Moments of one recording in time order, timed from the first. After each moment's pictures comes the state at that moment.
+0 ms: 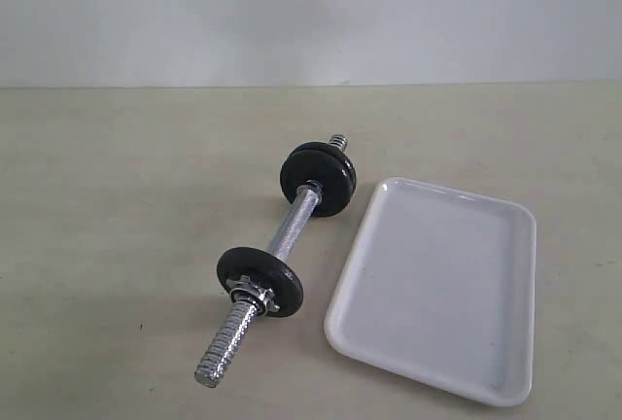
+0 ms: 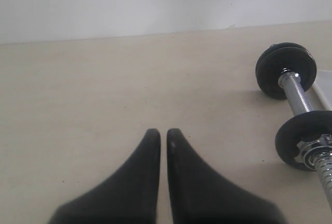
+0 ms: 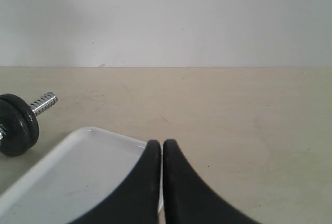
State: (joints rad) left arm -0.20 0.29 0.00 -0.03 0.06 -0.01; right arm 0.23 0.55 -0.01 0.37 -0.32 -0.28
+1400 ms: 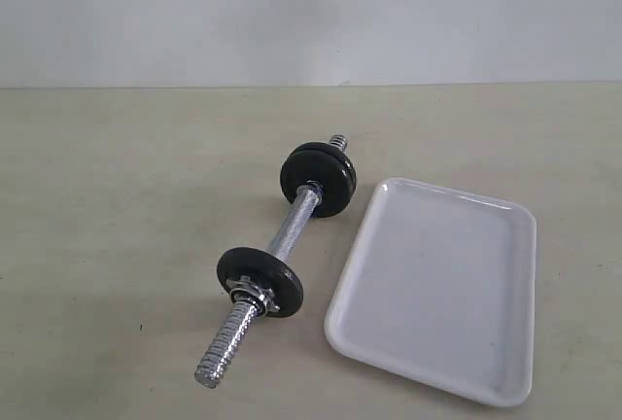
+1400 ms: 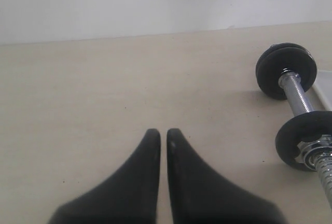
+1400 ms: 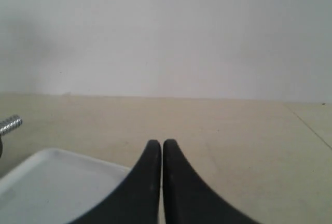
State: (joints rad) left arm -0.20 0.29 0.00 -0.03 0.06 -0.01; right arm -0.06 0.01 0.00 0.46 0.12 -0.49
